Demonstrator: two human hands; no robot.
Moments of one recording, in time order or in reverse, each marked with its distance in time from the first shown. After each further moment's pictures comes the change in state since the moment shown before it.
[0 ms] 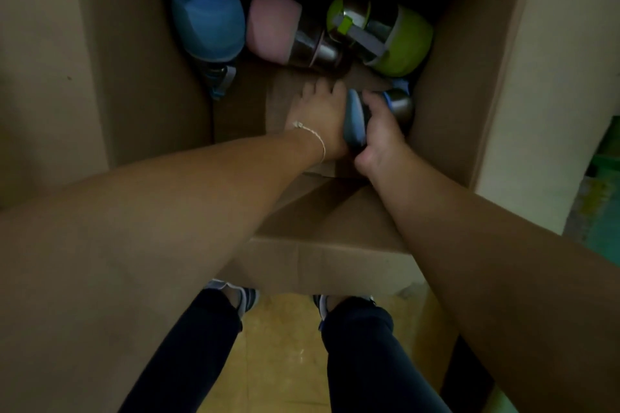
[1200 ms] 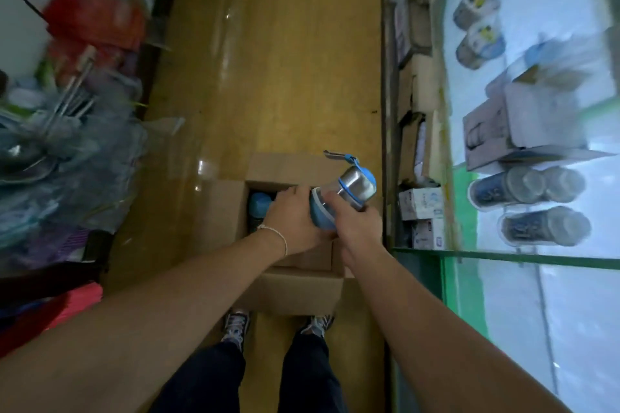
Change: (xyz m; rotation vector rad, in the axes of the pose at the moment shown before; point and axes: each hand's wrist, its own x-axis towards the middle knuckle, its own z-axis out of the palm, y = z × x) left_hand -0.377 0.081 -0.397 -0.496 0.219 0.039; right_hand -0.584 -0.042 -0.051 -0.249 -0.032 -0.658
